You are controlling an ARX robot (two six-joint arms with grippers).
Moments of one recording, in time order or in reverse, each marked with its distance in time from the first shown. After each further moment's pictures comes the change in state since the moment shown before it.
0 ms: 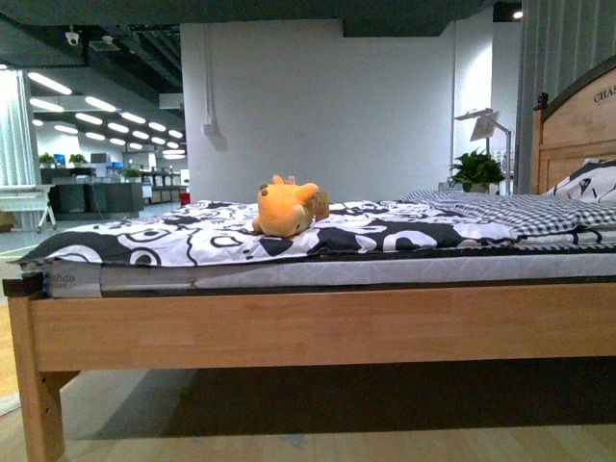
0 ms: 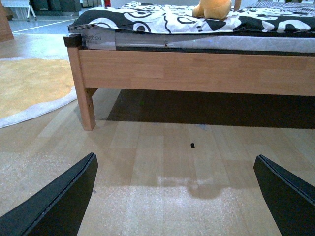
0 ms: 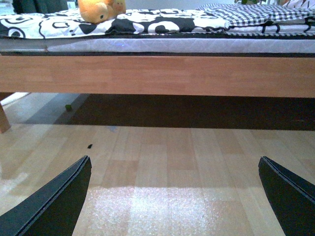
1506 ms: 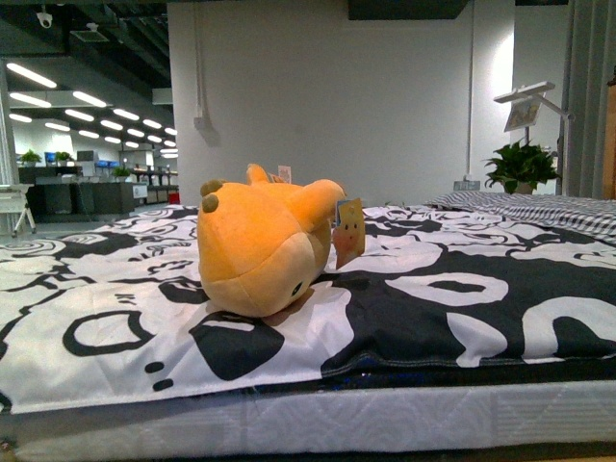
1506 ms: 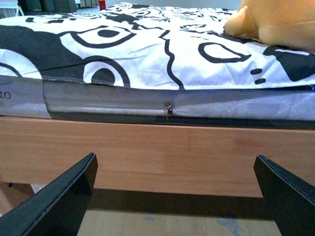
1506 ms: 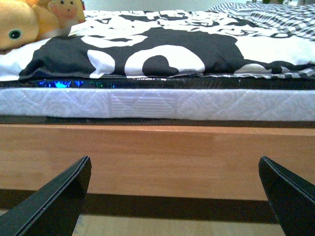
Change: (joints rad) left arm 0.001 -0.001 0.000 0.000 0.000 0.000; right arm 0.000 0.000 0.000 0.000 -0.003 0.000
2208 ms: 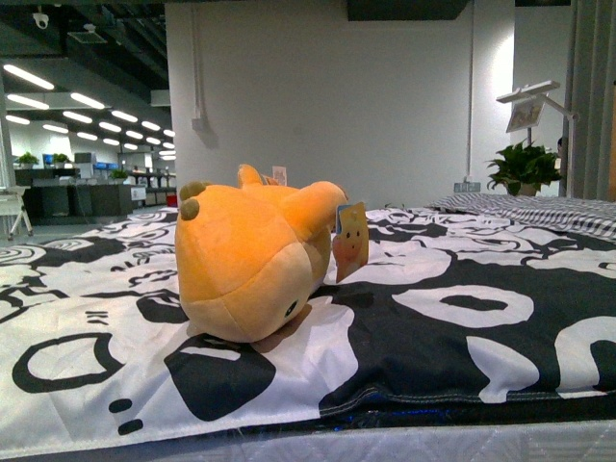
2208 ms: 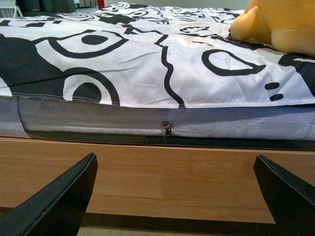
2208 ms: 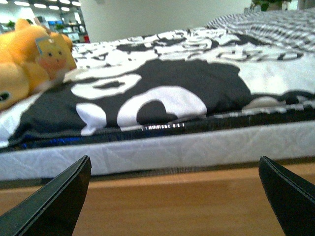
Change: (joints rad) left arm 0.000 0.000 0.000 0.000 0.000 0.000; right arm -0.084 0.148 0.056 0.178 -0.081 0.146
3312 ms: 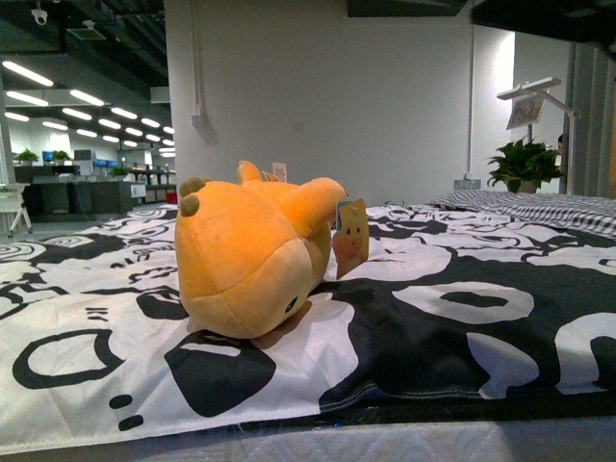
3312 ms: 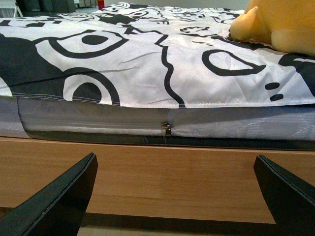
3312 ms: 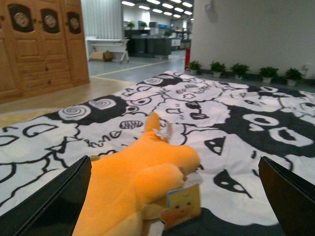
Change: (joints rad) left arm 0.000 0.000 0.000 0.000 0.000 0.000; right arm 0.390 1.151 1.041 0.191 -0.101 -0.151
